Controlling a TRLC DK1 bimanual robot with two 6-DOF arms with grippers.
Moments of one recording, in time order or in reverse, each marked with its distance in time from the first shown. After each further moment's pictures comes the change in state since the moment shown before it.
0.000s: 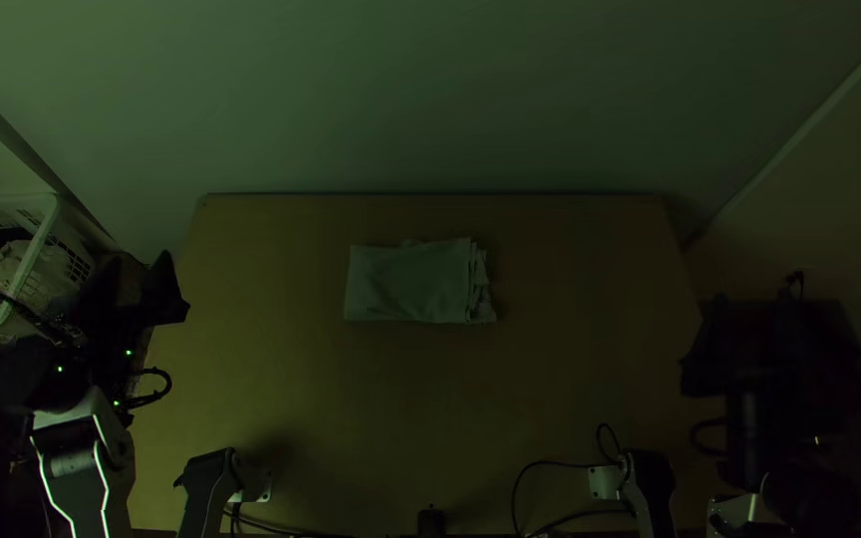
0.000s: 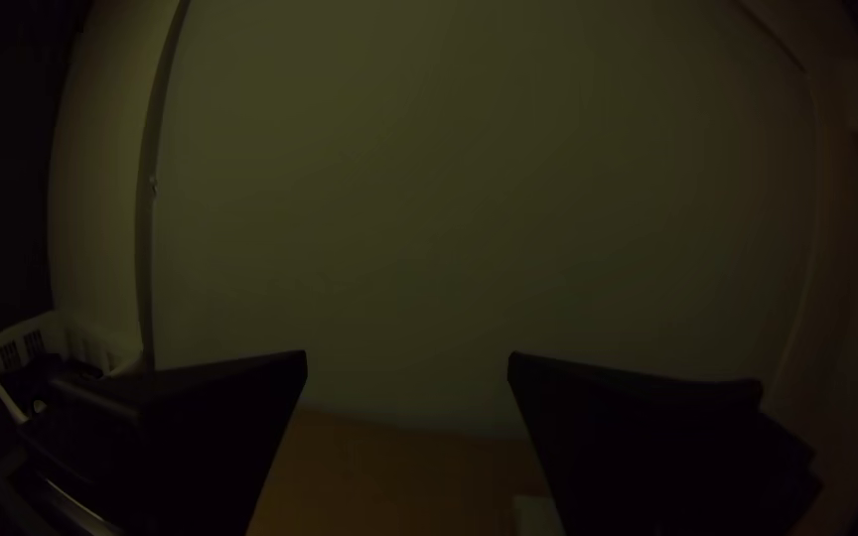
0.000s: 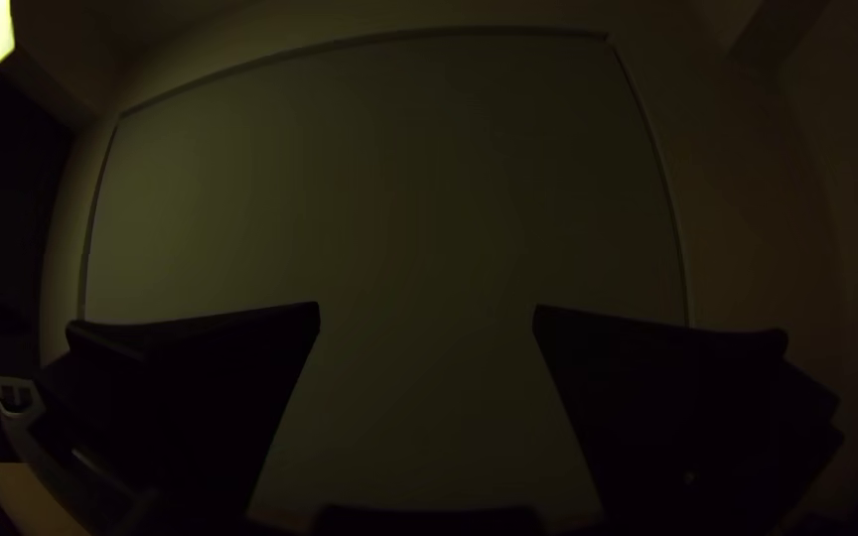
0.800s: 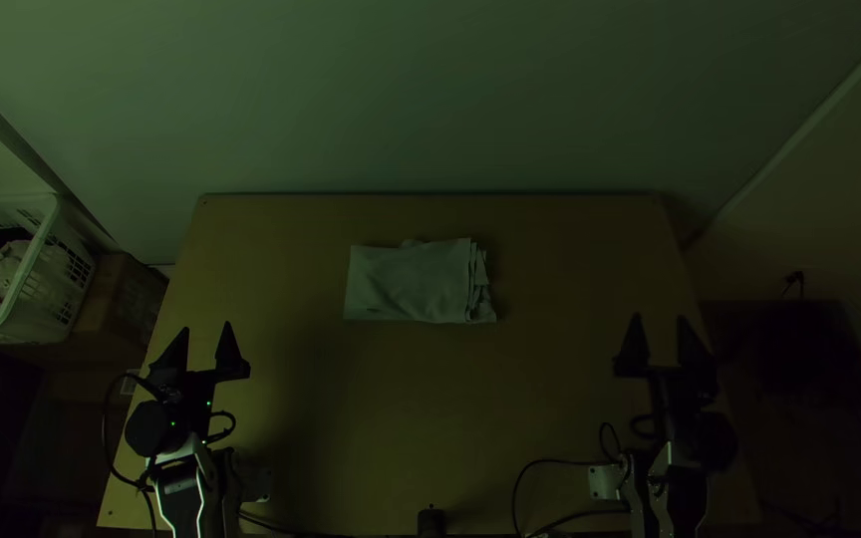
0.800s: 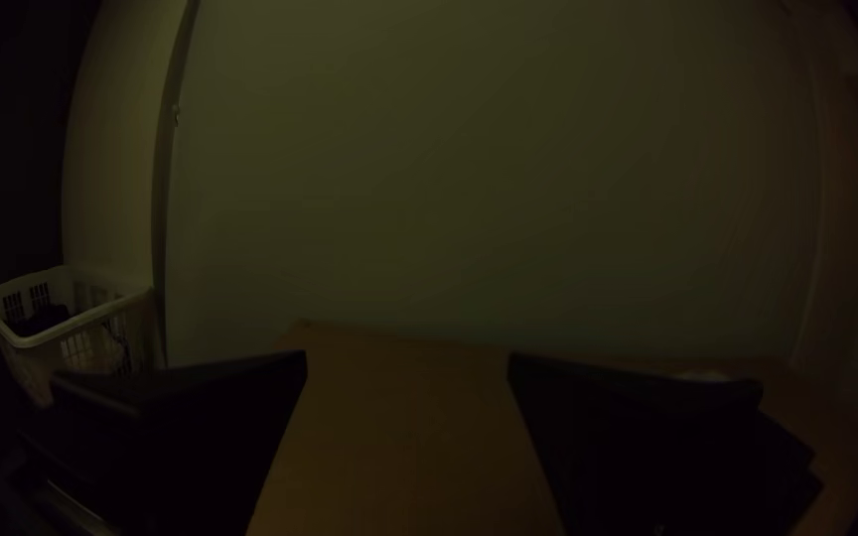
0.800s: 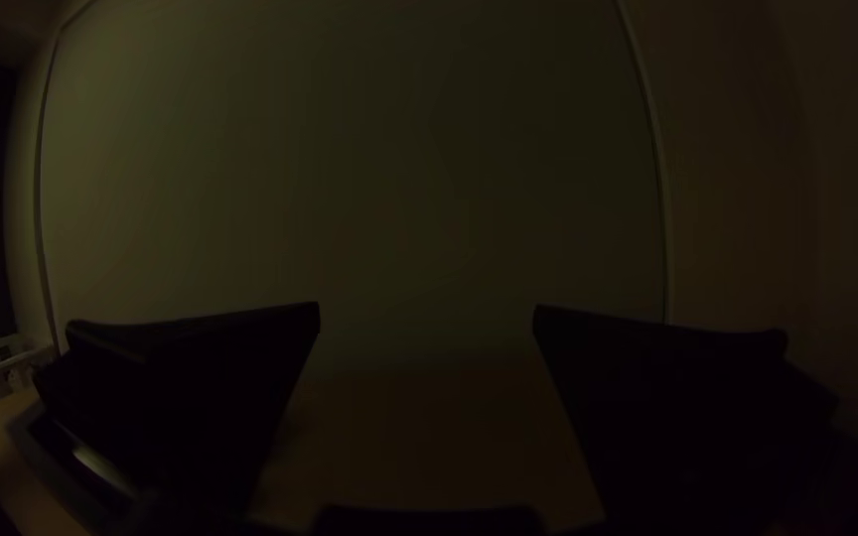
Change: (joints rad) left arm 0.024 -0.512 -0.790 0.249 0.000 0.045; right arm -0.046 -0.188 -0.593 0.053 0.034 0.019
